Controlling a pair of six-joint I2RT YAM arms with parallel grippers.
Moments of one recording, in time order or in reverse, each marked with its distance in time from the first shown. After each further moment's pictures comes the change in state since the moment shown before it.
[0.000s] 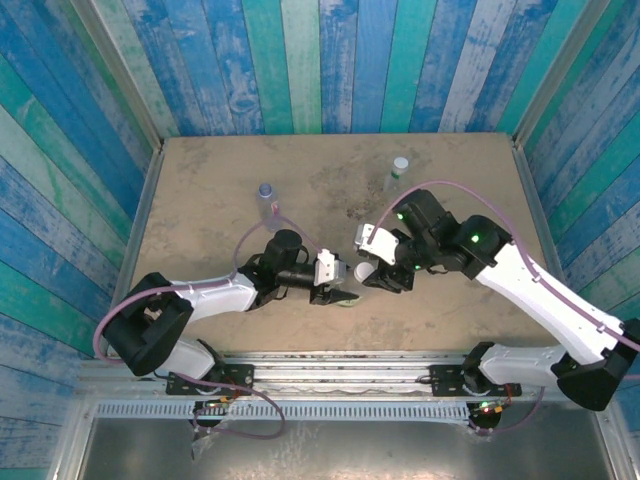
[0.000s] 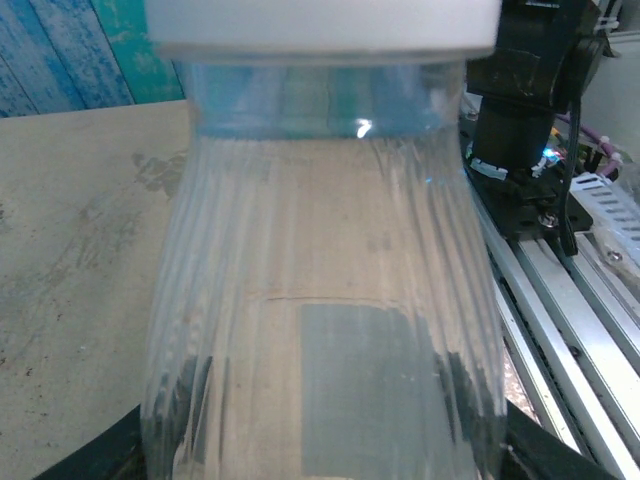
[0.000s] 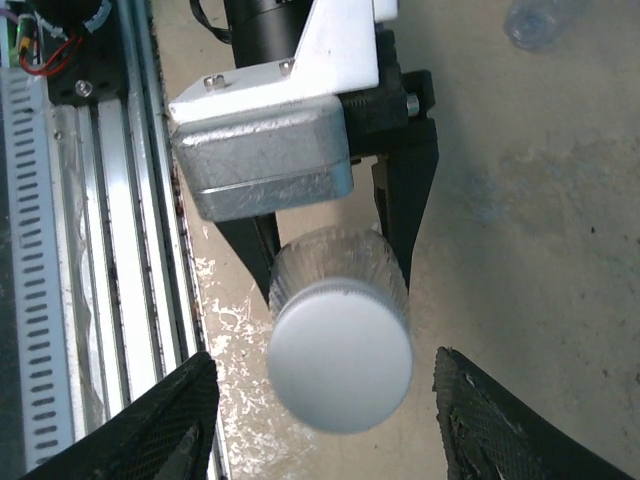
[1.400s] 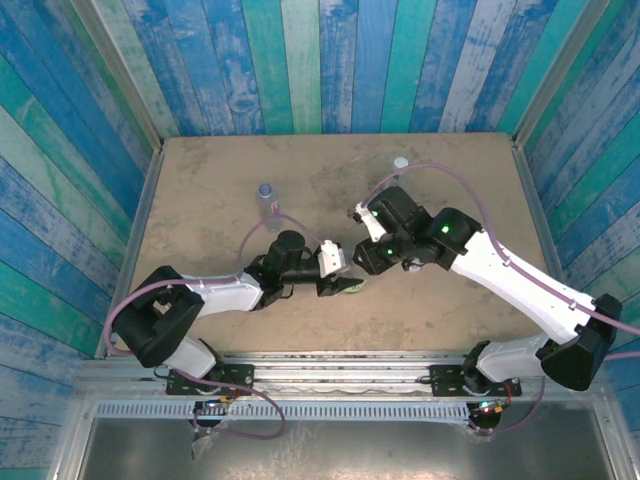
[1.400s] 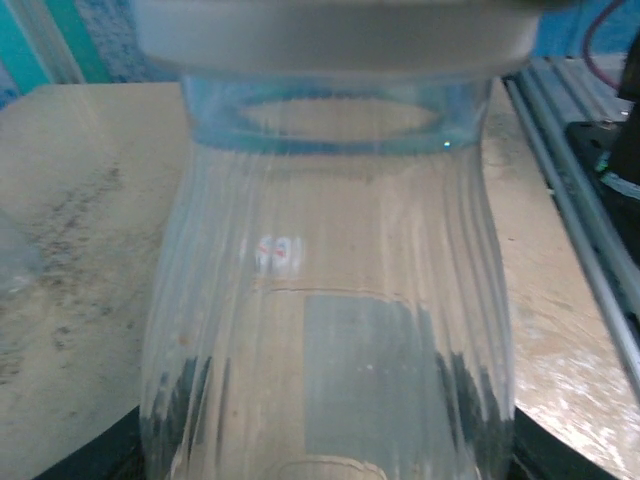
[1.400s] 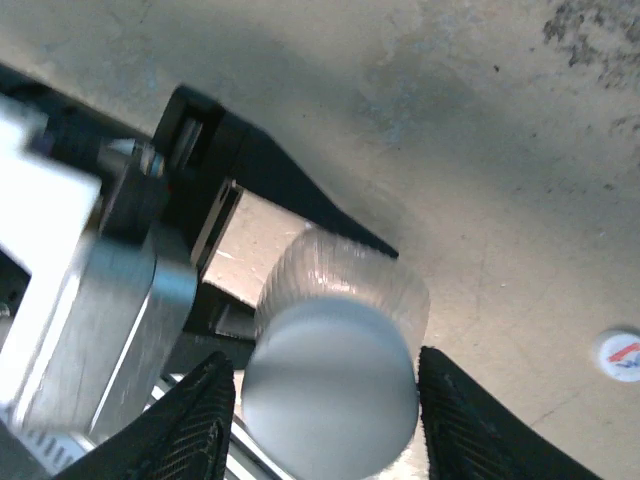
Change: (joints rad) left arm -0.011 0.063 0.002 0.151 -0.236 -0.128; right arm 0.049 0.103 0.041 0.052 0.285 0.729
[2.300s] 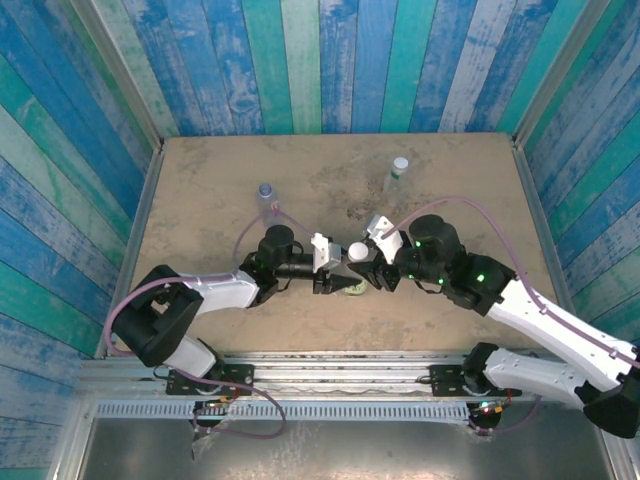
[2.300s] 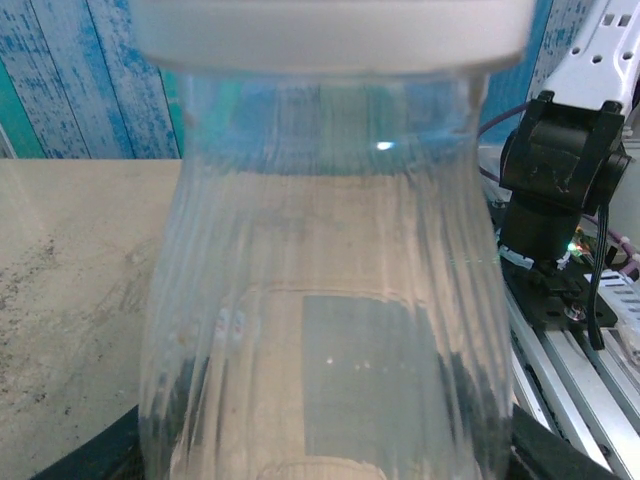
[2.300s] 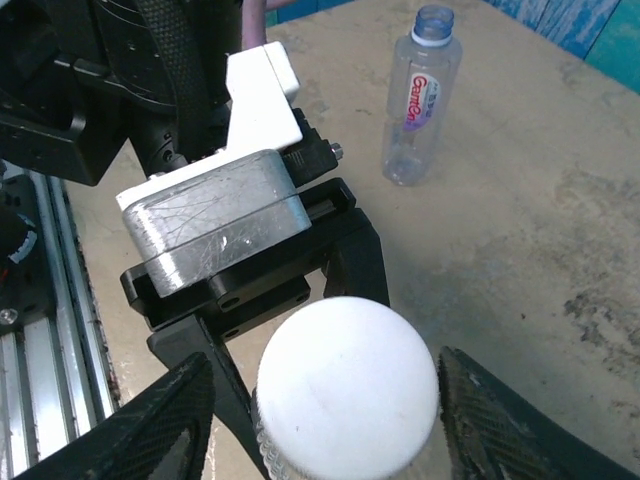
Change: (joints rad) left arm 0.060 0.000 -0.013 0.134 0.266 -0.113; right arm -0.002 -0.327 -0.430 0.575 -0.143 -0.361
